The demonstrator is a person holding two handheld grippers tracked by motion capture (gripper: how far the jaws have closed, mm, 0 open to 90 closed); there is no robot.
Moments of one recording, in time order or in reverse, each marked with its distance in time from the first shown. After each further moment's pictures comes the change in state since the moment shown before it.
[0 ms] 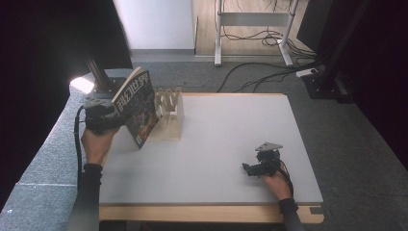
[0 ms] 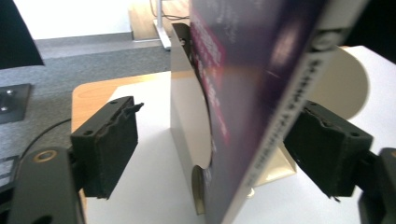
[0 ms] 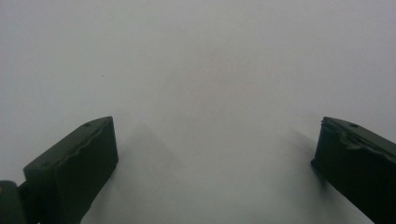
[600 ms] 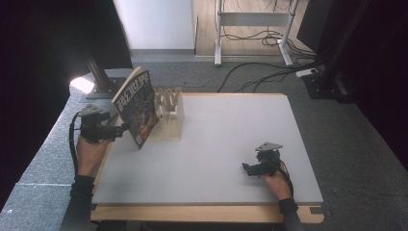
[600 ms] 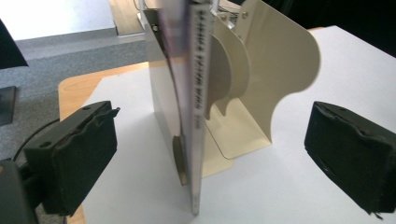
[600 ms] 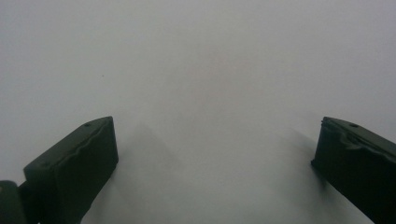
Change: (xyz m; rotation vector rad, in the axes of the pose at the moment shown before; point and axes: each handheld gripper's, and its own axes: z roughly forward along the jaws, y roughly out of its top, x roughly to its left) left arm -0.018 -0.011 -0.029 0.035 -0.053 0.073; right arm 0.000 0.000 0.000 0.000 0.000 0.002
